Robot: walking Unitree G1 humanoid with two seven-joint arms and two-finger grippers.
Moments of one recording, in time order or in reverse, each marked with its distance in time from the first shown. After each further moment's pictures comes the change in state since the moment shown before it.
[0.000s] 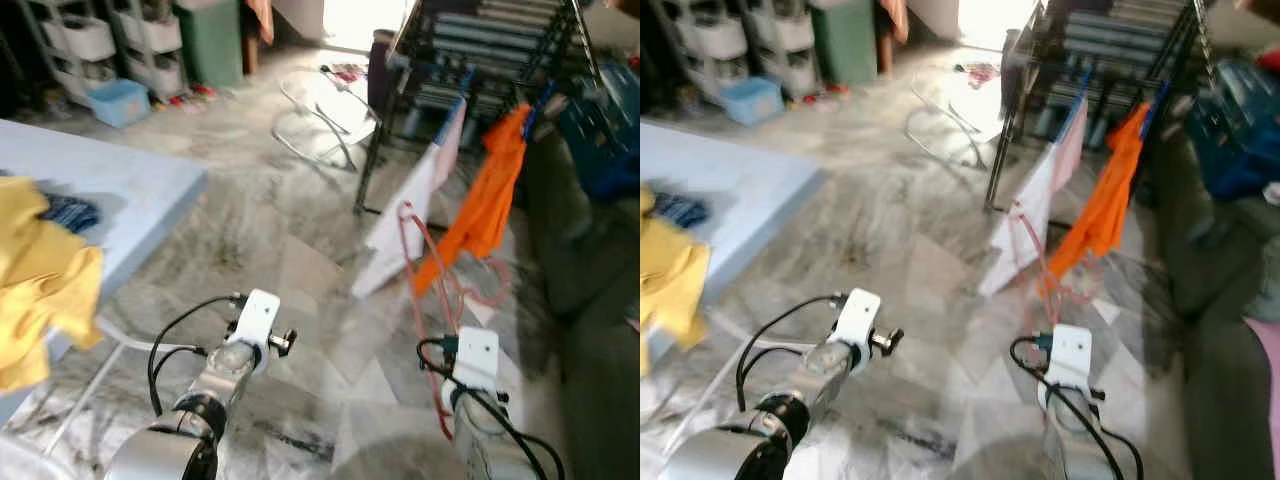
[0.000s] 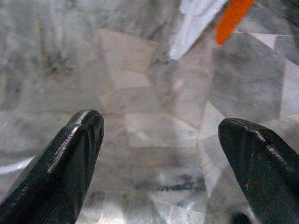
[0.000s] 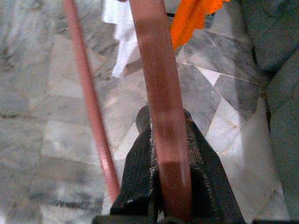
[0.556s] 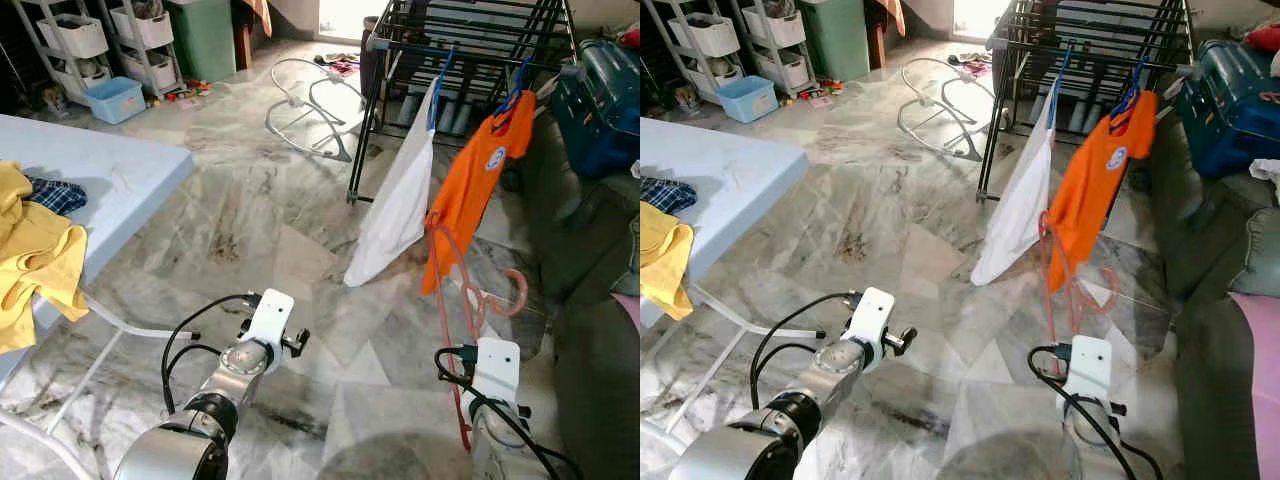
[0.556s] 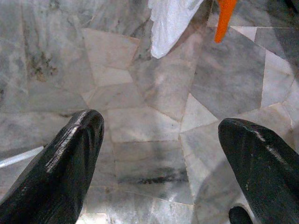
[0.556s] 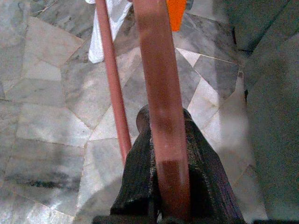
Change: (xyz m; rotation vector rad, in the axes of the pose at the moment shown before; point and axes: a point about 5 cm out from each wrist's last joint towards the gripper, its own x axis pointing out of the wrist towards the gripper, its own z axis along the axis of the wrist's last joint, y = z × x) left arm 0.002 -0.008 0.002 0.016 -0.009 -0.012; right arm -0.006 -0.020 -0.009 -0.006 0.033 -0.059
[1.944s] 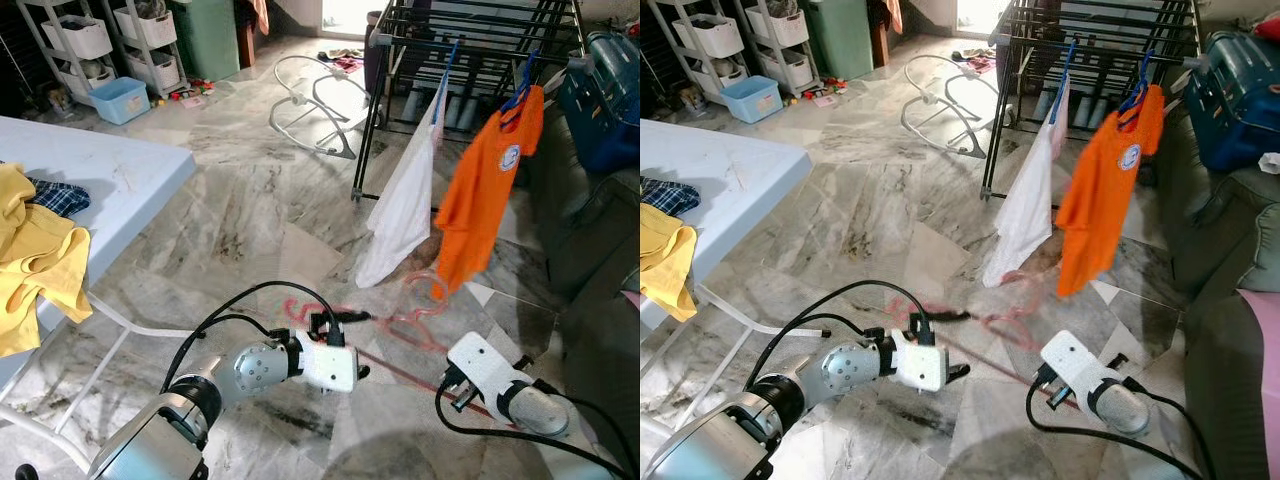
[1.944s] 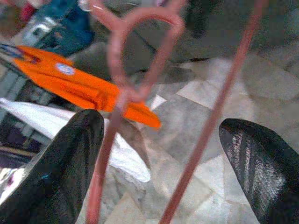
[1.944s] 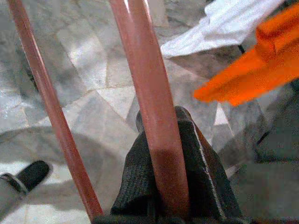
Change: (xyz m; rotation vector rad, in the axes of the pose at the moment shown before) left arm -0.027 -0.047 0.044 0.998 -0.591 -0.579; right arm -0.006 -0.021 0.027 -0.771 -0.025 0.461
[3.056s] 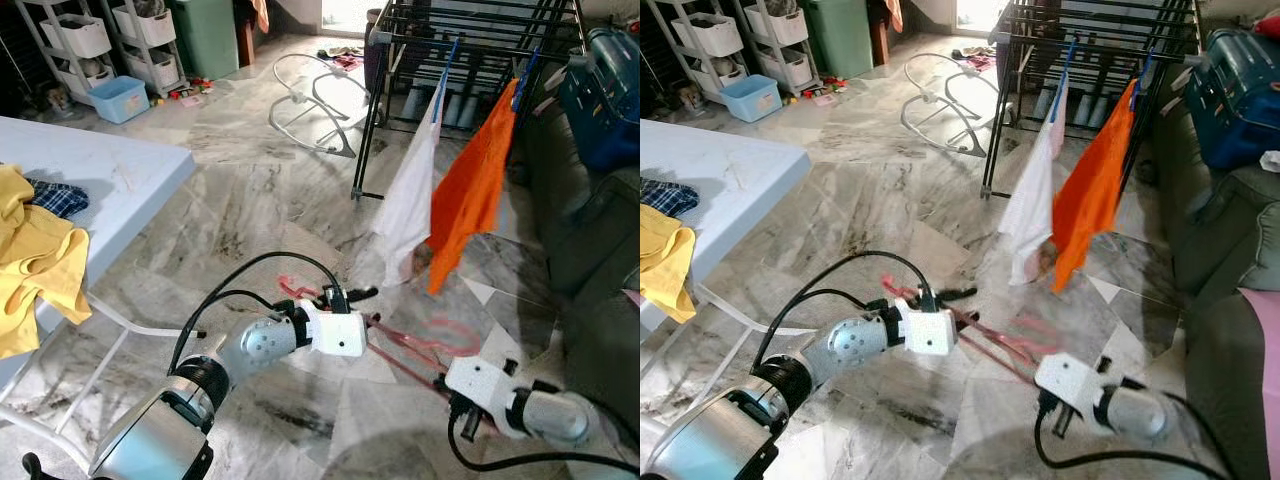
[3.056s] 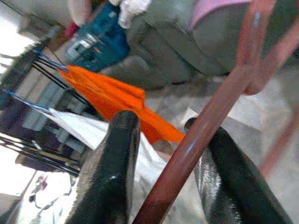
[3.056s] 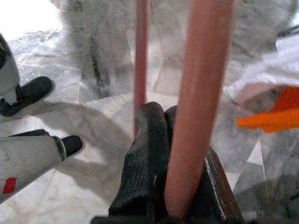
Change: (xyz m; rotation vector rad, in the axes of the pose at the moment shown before) left arm 0.006 0.035 0.015 0.054 -0.066 0.135; right arm -0.018 0.004 0.001 -0.193 -0.056 0.314
